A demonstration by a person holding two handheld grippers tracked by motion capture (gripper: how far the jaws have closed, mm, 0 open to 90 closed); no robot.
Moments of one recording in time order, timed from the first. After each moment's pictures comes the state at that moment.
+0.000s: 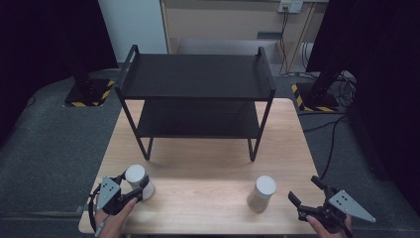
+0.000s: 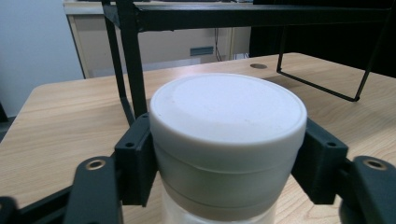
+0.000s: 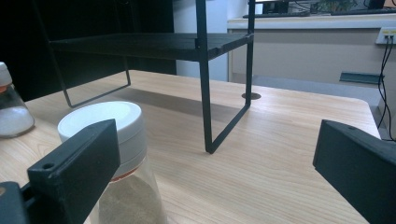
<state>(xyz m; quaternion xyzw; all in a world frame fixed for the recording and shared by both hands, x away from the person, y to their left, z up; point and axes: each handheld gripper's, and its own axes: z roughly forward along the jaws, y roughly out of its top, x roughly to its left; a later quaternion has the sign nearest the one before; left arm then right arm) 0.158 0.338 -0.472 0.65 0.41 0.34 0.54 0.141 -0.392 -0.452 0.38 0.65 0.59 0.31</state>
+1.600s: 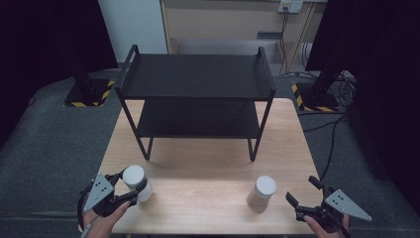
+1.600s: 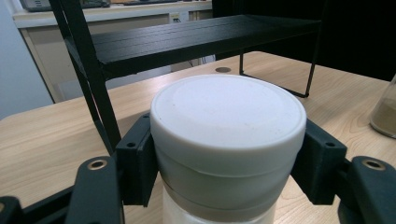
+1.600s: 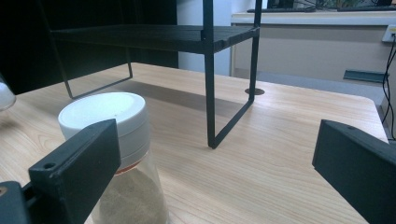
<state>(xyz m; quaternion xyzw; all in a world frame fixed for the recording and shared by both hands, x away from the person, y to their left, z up) 0.157 0.360 -0.425 0.70 0.34 0.30 0.55 0.144 -0.389 -0.451 0.37 0.66 0.58 0.30</state>
